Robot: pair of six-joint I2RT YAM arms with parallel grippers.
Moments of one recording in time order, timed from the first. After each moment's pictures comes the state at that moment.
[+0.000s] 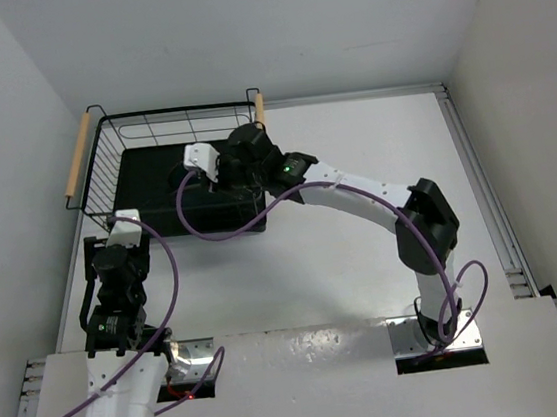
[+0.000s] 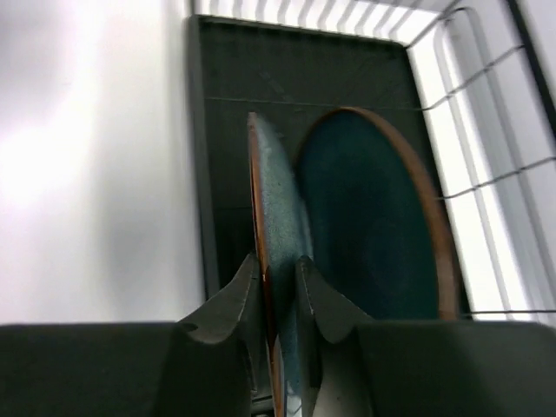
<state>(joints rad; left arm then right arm) -0.02 0.36 0.50 -0.48 -0.46 0.31 0.87 1.93 1.63 -0.14 -0.34 -0.52</state>
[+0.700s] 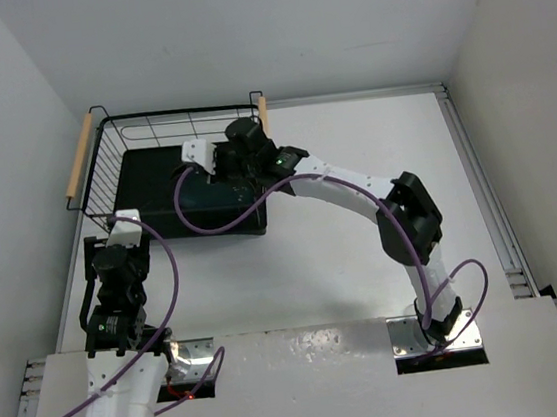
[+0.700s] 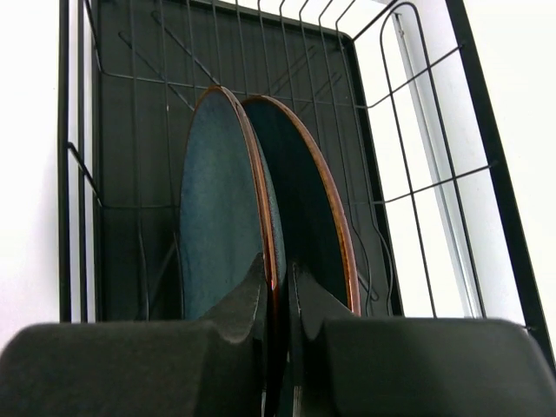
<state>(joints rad) -0.02 0.36 0.50 -0.48 -0.46 0.32 0.82 2.05 1.73 -0.10 -0.30 -0.65</state>
